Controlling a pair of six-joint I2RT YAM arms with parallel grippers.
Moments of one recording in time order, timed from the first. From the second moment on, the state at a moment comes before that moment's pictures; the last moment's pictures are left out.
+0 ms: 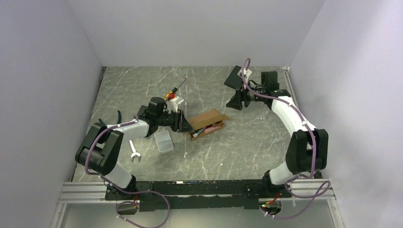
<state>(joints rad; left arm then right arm) -0.41 1.56 0.71 0.28 0.87 -0.41 0.08 1.51 1.17 -0.41 -0.96 -0.32</state>
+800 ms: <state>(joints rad) -0.45 1.48 0.70 0.23 0.80 -0.50 0.40 1.79 1.20 -0.49 -0.62 -0.33</state>
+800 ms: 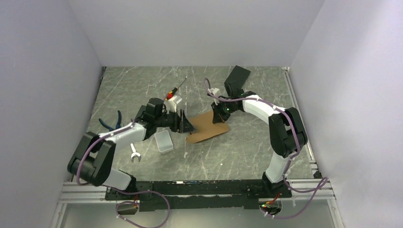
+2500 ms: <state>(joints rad) -0.50 1.37 0.61 0.41 0.55 -0.77 0.40 1.80 1.22 -0.53 -0.65 -0.39</state>
